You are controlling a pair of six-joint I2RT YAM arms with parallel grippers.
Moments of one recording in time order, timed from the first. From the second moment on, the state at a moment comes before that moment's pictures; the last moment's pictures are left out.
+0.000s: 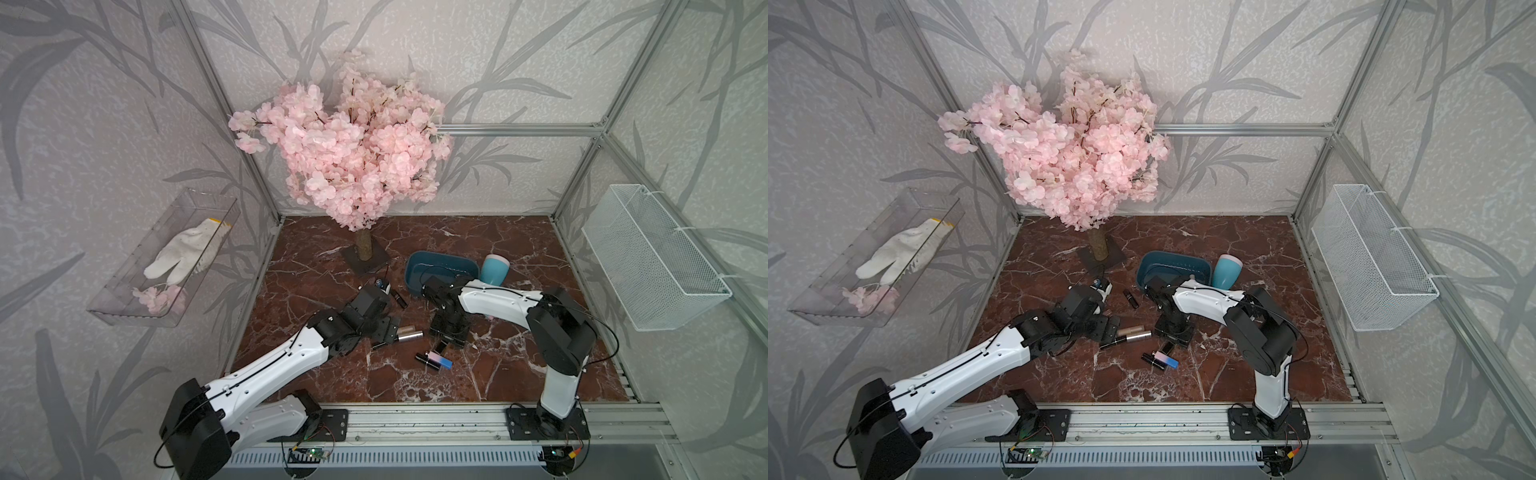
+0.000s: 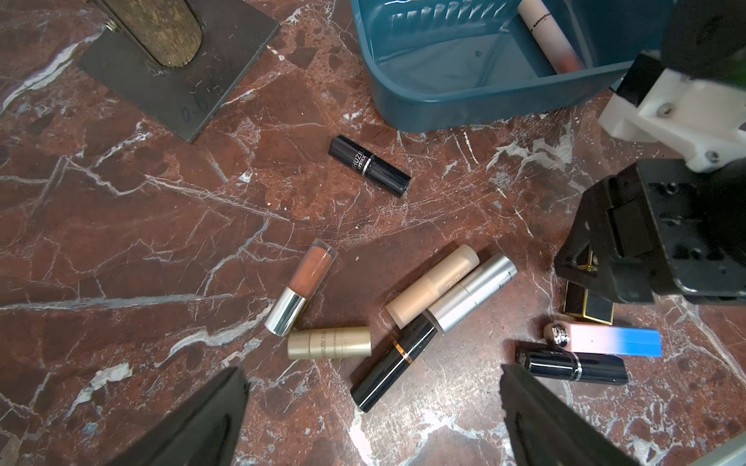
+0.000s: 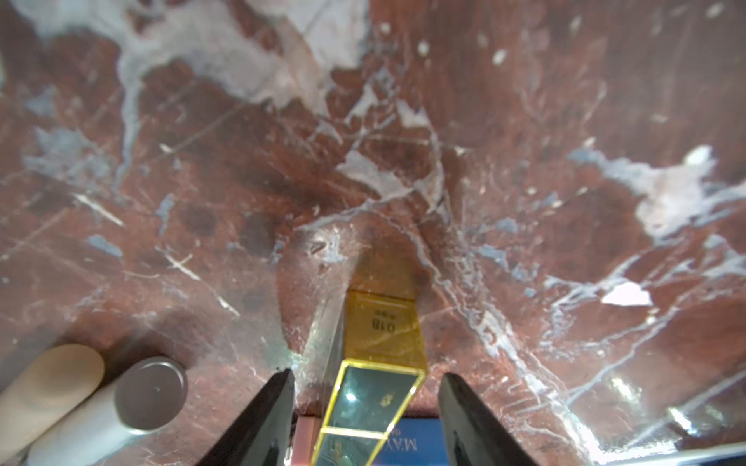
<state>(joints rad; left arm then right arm) -0.76 1.10 0.81 -0.64 -0.20 -0.31 0.78 1.87 1.22 -0.95 -0.15 1.25</state>
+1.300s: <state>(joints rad) -0.76 1.10 0.81 -0.60 -0.22 -0.36 0.78 1.67 1.52 -1.18 0.08 0.98</state>
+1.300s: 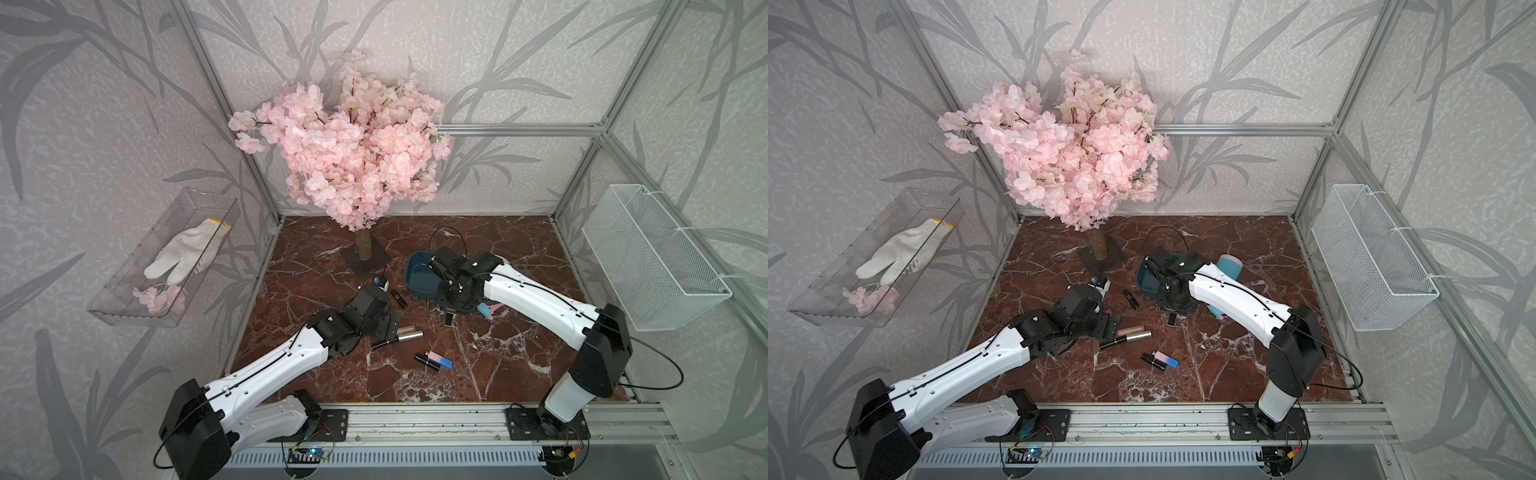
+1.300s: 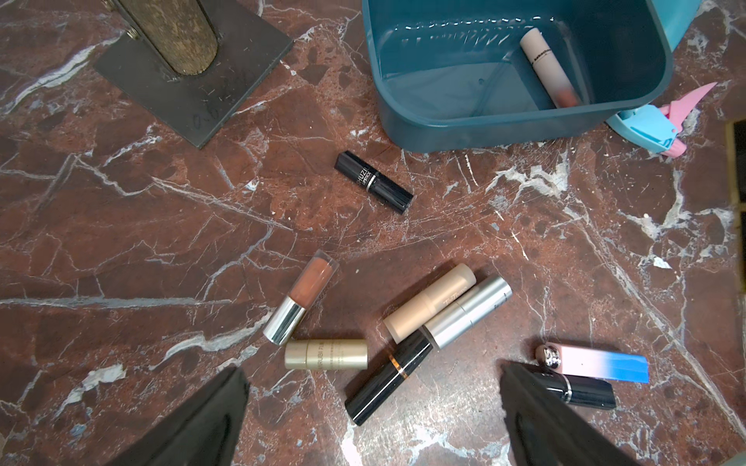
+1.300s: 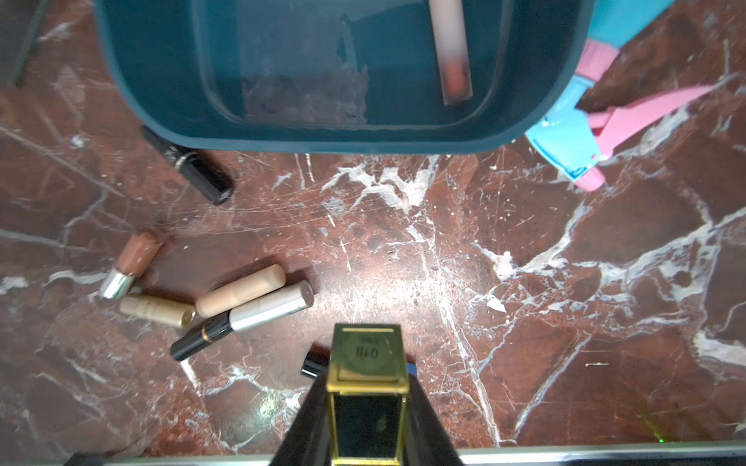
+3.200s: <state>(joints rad) -0.65 1.14 0.83 -0.59 -0.10 -0.31 0.48 2.26 1.84 -1.11 0.17 0.32</state>
